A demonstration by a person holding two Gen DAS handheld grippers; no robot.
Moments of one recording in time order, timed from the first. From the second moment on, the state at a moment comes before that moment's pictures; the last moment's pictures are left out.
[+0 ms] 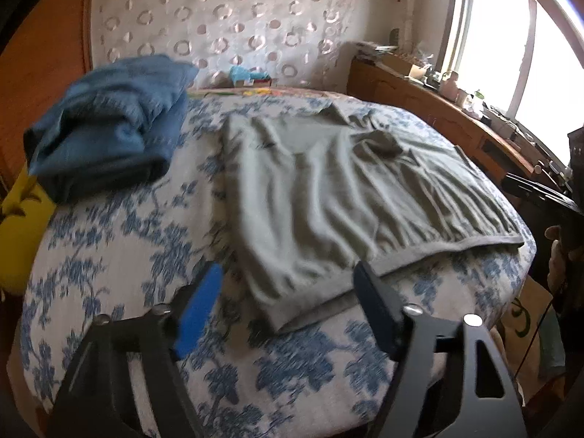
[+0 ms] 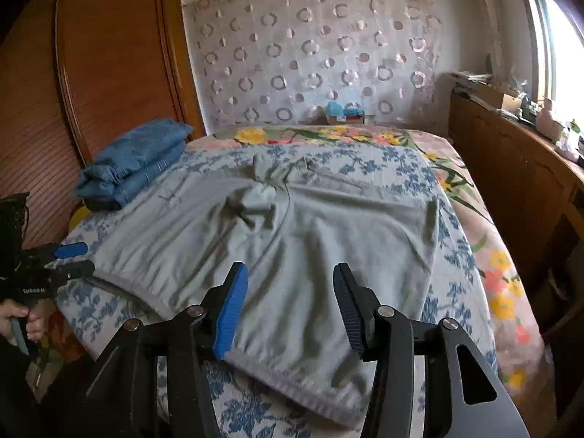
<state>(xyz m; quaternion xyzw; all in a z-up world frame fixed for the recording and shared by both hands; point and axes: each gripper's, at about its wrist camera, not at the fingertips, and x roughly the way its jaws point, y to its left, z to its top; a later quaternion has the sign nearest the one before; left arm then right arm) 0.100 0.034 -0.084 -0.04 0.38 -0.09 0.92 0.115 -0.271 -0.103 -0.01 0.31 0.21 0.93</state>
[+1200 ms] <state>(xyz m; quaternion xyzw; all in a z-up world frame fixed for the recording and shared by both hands) 0.099 -0.020 -0.033 0.01 0.34 -0.13 0.93 0.074 -0.267 -0.111 -0.01 0.30 0.18 0.94</state>
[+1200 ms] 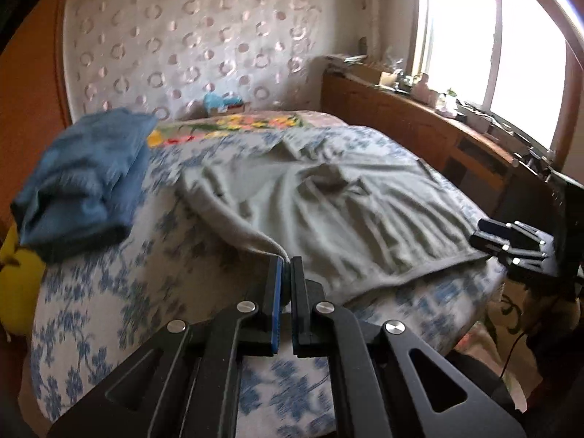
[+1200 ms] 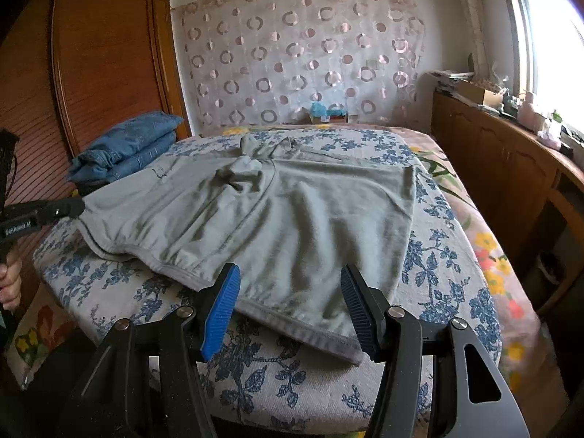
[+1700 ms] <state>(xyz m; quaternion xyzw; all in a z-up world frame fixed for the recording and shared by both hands) 0.119 -0.101 0.003 0.04 0.31 -0.21 0.93 0.066 -0.290 -0.112 0.01 0.29 0.18 0.94</state>
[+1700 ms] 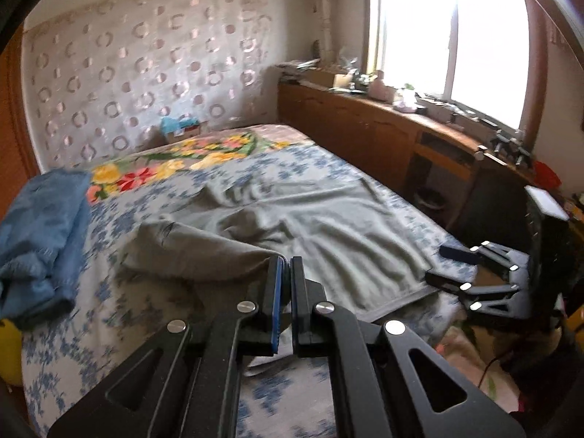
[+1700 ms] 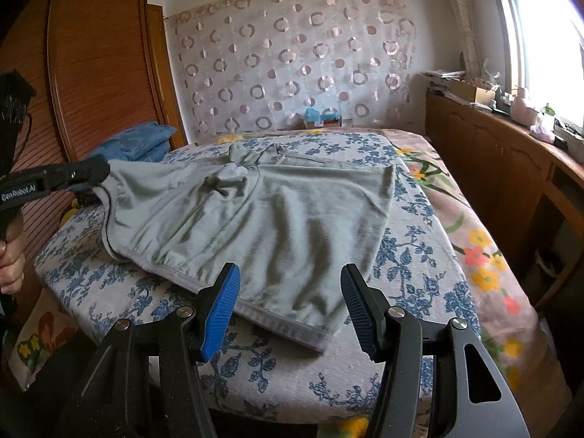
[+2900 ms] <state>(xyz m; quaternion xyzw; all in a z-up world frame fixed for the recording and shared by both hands) 0.103 -0.082 0.000 0.03 0.30 -0.19 0.93 0.083 -0.264 -0.113 0.00 0.29 0.20 0.94</state>
